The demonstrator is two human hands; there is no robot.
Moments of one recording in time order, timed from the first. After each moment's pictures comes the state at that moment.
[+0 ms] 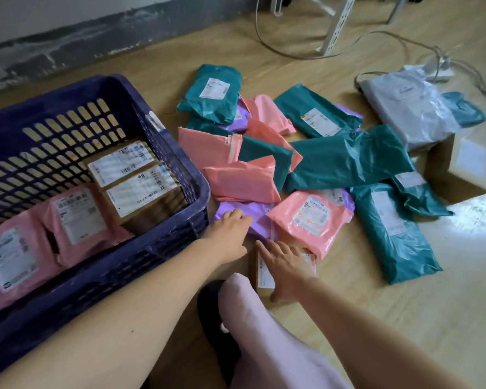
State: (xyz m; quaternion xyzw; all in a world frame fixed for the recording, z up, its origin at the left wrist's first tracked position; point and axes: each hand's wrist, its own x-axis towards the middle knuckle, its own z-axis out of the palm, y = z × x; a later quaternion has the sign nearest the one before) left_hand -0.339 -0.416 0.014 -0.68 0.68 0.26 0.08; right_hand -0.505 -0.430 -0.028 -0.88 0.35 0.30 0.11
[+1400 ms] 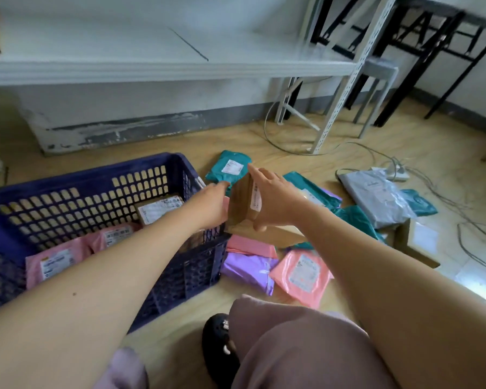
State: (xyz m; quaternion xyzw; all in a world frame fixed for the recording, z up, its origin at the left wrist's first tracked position) left_hand -0.272 -0.379 0.194 -0.78 0.57 0.20 -0.17; right_hand -0.411 -0.439 0.242 -0.93 0.36 0.05 0.07
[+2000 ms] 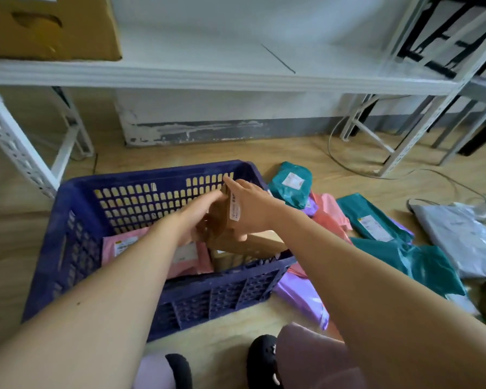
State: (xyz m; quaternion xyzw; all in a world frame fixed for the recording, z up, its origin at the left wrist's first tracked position) left_hand -0.159 -0.294 0.188 -0.70 0.16 0.52 -0.47; right_hand -0.250 -0.397 0.213 -0.96 0.22 0.12 0.14
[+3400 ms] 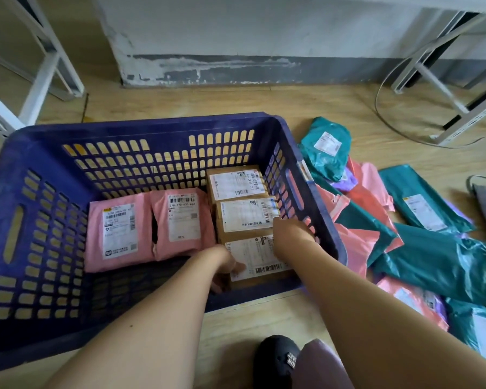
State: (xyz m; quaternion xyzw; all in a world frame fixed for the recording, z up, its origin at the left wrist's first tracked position) left_hand -0.163 -0.340 0.006 -0.77 0.07 0.63 -0.12; right_hand -0.245 -0.450 0.055 -0.86 0.39 0.32 0.08
